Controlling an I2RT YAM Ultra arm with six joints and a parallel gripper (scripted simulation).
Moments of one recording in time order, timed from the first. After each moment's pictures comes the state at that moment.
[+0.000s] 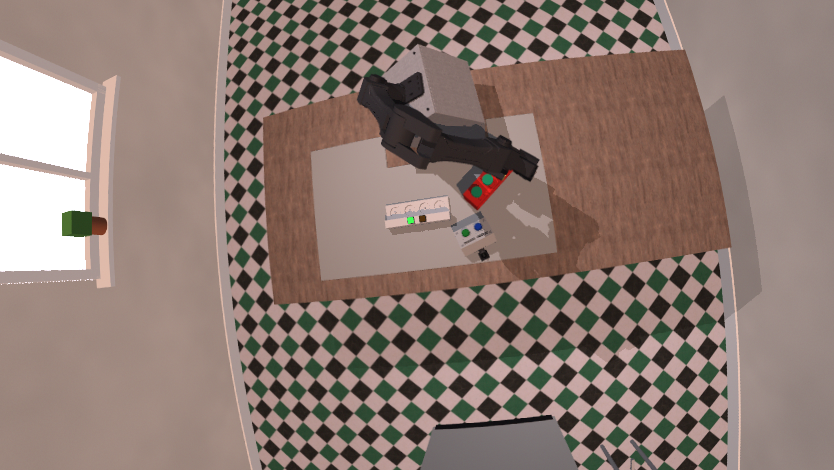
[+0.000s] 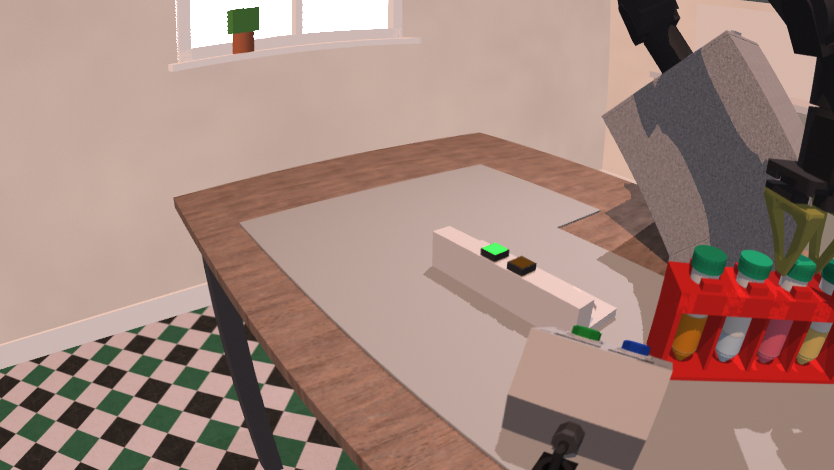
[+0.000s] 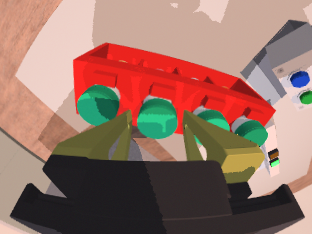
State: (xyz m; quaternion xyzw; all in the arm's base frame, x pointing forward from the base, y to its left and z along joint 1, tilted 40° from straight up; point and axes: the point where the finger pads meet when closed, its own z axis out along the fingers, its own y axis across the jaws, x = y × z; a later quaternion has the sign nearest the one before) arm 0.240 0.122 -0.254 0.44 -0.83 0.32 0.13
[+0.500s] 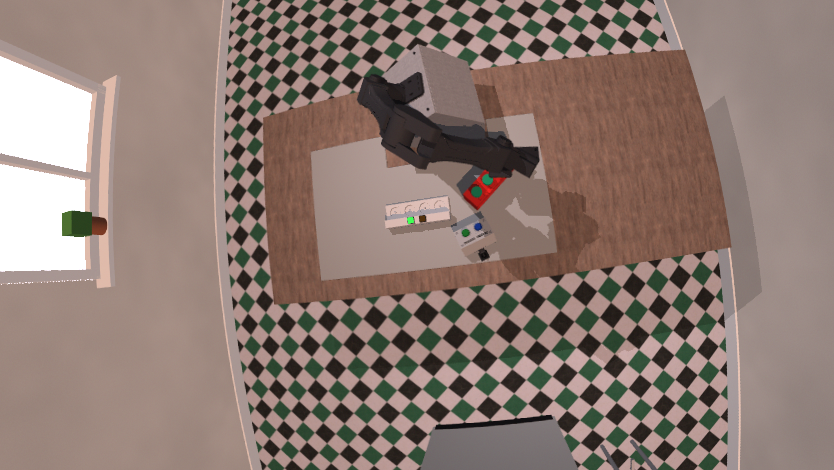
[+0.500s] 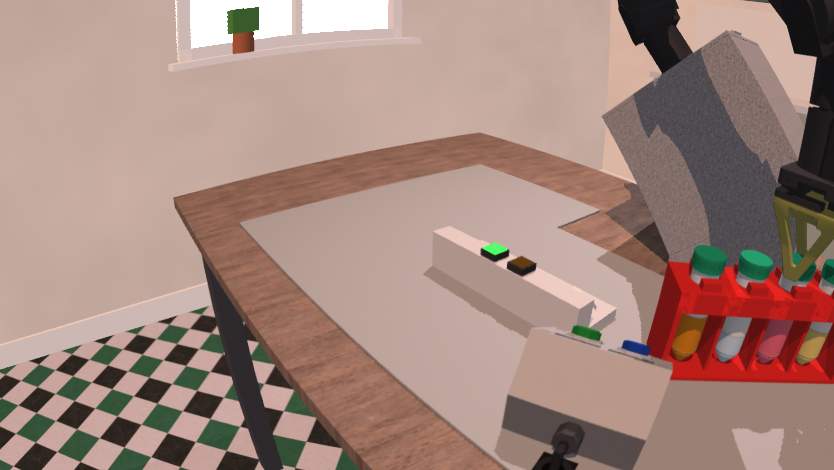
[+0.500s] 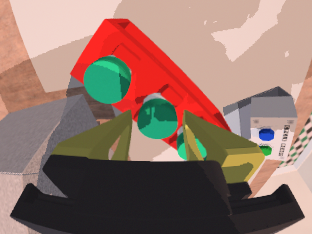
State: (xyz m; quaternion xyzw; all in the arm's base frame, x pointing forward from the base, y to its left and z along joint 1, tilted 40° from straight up) arm 0.240 0.122 -0.254 0.64 -0.69 0.28 0.20
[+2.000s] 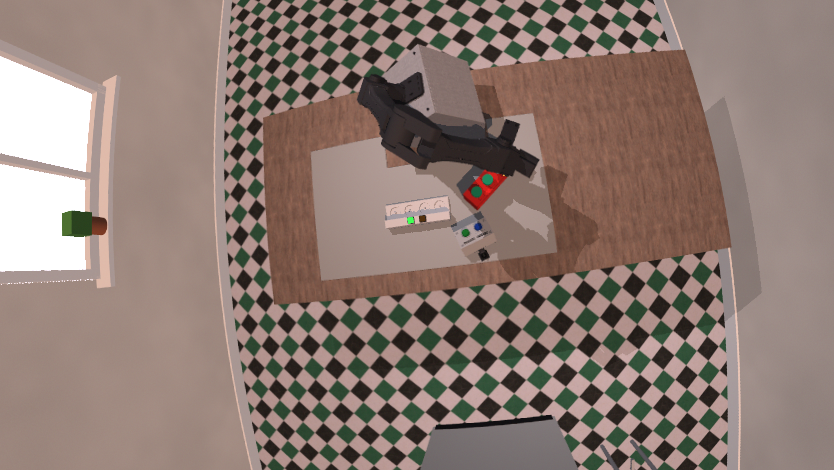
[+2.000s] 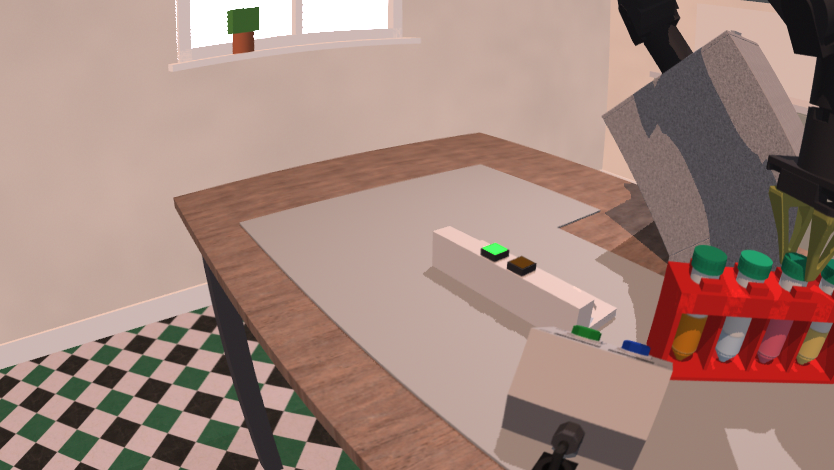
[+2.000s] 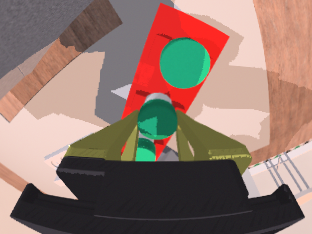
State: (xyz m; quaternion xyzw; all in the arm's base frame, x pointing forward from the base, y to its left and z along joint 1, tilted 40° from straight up) arm 0.240 0.122 -0.254 0.91 -0.22 0.12 0.32
